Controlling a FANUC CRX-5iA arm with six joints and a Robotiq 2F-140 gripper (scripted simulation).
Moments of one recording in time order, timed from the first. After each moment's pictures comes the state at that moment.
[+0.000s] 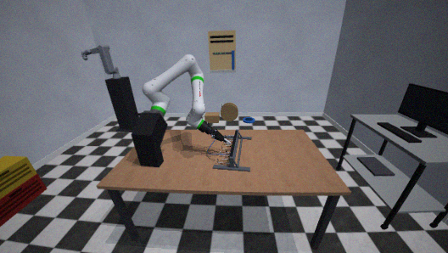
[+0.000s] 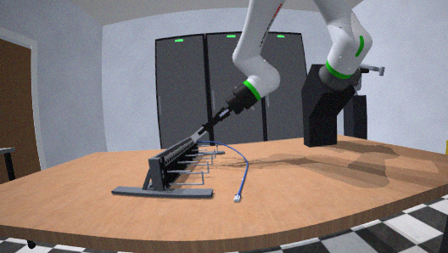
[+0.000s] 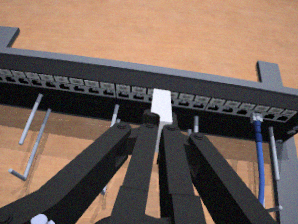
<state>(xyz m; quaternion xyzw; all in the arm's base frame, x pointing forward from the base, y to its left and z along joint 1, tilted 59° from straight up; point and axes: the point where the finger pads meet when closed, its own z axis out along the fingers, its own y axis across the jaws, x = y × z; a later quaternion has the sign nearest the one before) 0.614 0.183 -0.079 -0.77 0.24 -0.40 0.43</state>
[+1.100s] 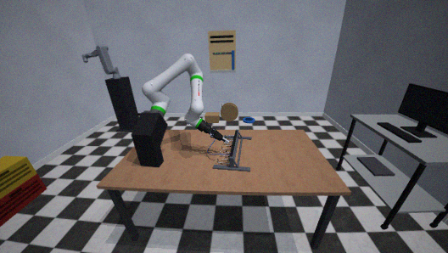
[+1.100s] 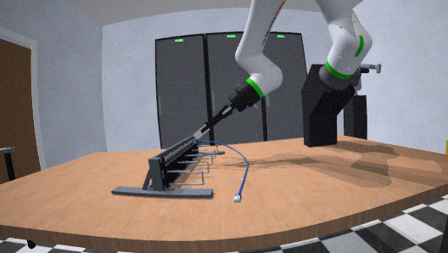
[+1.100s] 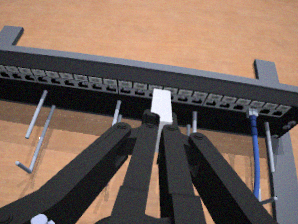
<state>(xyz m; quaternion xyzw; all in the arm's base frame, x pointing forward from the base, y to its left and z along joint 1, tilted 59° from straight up) 0.602 0.177 -0.075 -0.77 0.24 -0.40 0.43</state>
